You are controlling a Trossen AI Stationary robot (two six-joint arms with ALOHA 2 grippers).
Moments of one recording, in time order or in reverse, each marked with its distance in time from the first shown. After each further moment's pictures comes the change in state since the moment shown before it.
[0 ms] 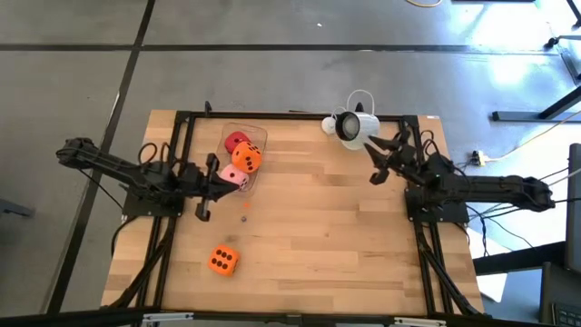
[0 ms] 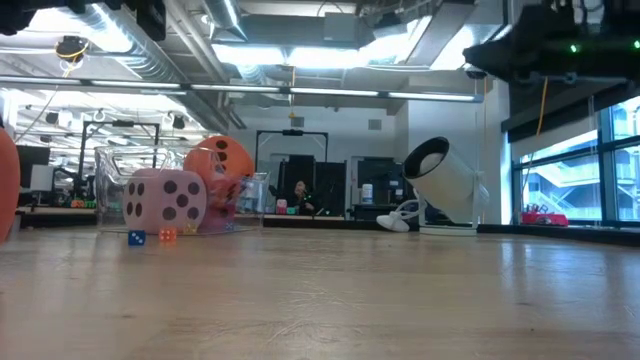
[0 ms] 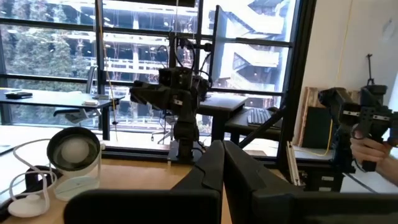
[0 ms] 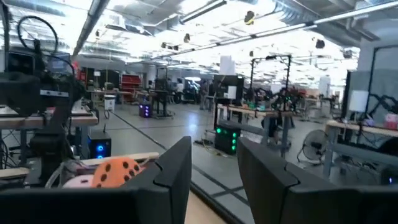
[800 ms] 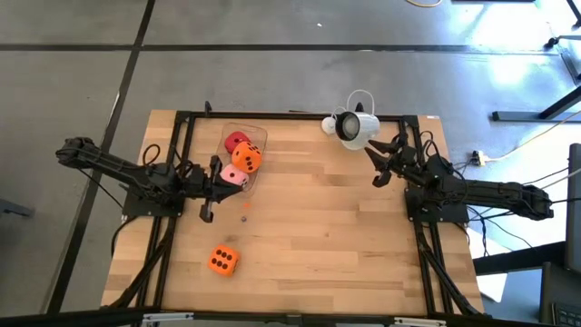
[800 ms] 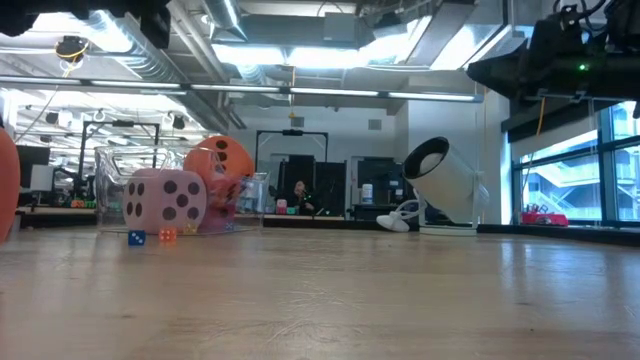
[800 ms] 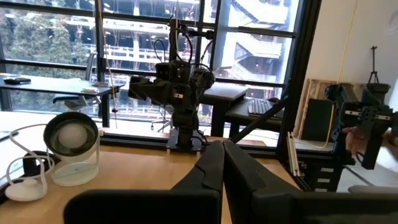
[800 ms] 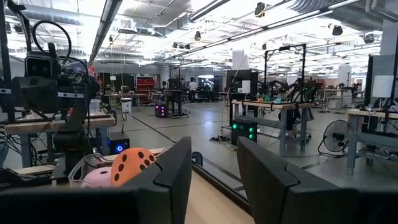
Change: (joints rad) left arm 0.004 0.044 0.000 -0.001 0.001 -0.035; right arm -0.093 -0.075 -0.093 -0.006 -0.139 0.107
